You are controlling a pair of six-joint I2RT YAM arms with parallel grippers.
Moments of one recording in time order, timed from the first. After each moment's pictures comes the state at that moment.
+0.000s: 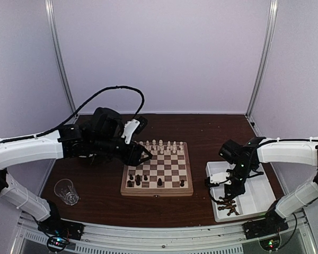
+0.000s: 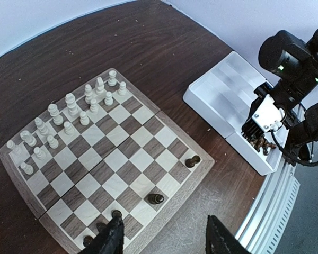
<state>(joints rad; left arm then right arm) -0.96 1.36 1.09 -0.36 0.11 -0.27 0.64 1.39 0.79 -0.92 -0.14 -0.71</state>
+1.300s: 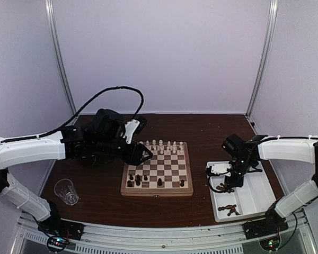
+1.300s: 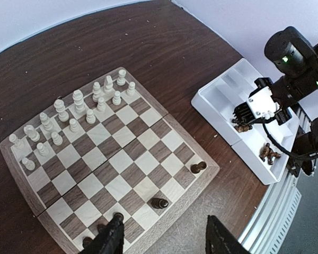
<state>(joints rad) -0.96 1.37 1.07 -0.33 0.07 -0.33 0.56 1.42 0.79 -0.79 -0.04 -0.69</state>
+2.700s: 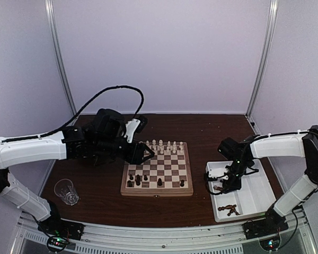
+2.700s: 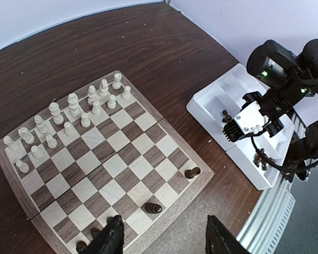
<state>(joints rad) -0.96 1.38 1.07 -0.30 0.08 -0.36 0.55 1.53 0.82 -0.83 -0.12 -0.71</state>
